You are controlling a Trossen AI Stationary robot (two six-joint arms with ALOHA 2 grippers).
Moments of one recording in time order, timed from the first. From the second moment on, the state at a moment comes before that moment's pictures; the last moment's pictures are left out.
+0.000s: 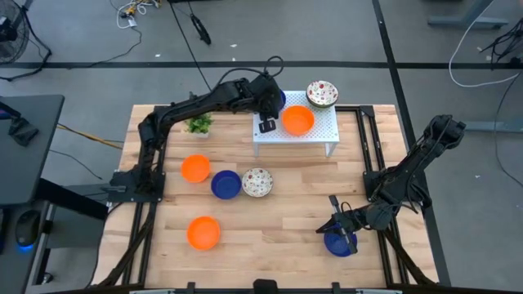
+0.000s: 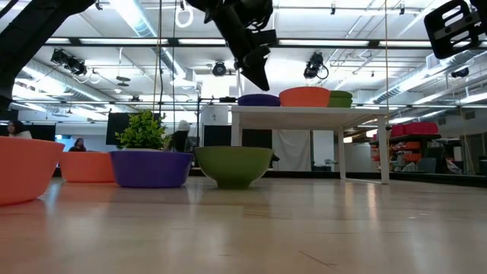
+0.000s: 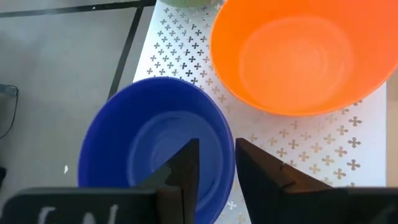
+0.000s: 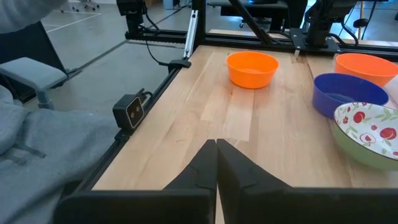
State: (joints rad) left arm 0.39 2.03 2.01 -0.80 -0.16 0.34; right arm 0.85 1.13 0.40 0.39 0.51 0.20
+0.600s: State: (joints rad) left arm 0.24 1.98 2.31 -1.28 -0.22 0.24; right arm 0.85 1.13 0.40 0.34 0.51 0.28
